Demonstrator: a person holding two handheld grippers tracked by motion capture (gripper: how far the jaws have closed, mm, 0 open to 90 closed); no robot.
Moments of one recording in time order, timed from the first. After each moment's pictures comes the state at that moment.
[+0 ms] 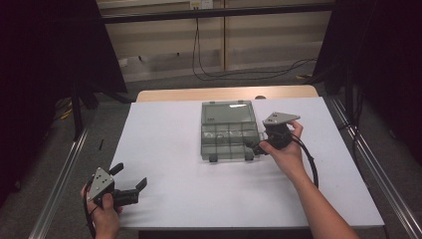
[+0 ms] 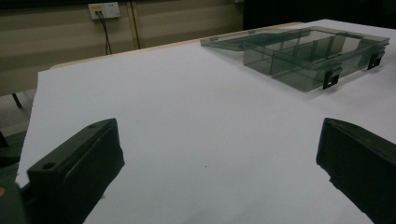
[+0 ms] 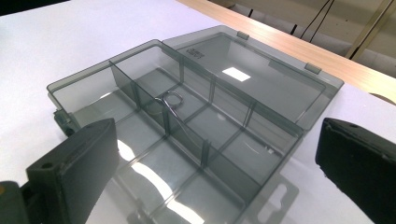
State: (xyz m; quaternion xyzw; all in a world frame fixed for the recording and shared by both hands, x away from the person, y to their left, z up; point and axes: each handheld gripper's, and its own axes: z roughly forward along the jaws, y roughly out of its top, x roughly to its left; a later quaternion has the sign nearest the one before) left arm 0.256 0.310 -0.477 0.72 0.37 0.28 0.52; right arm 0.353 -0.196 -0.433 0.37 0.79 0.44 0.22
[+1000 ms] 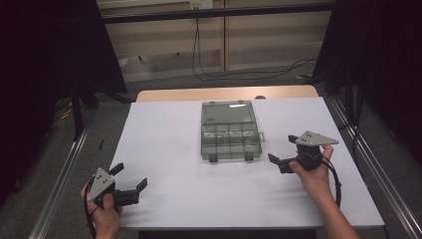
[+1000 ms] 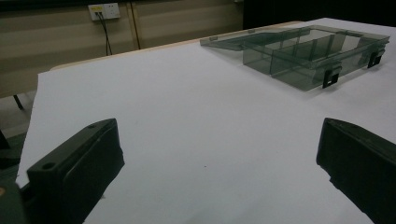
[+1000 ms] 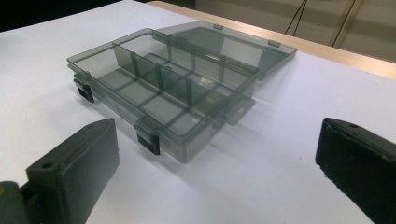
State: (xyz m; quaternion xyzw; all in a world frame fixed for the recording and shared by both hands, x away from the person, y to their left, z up) left arm 0.256 0.308 -0.477 0.72 0.36 0.28 0.52; right arm 0.286 -0.256 -0.446 0.40 0.75 0.48 0.24
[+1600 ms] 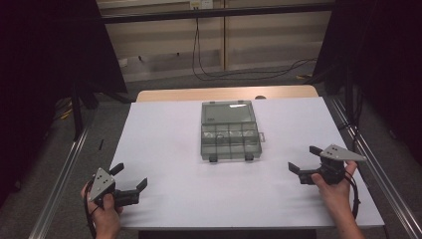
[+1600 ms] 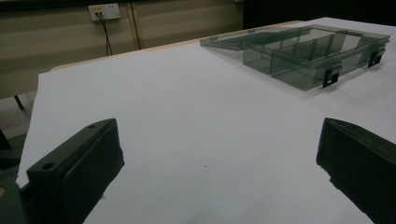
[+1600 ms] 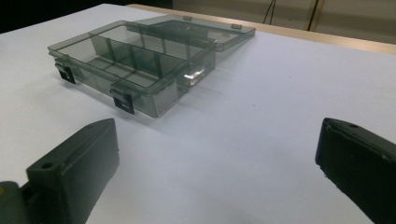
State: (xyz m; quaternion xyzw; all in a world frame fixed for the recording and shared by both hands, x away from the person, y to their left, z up) left arm 0.255 0.308 -0.477 0.72 0.36 0.28 0.52; right arm 0.246 -0.304 -0.462 0.44 0.71 0.48 0.25
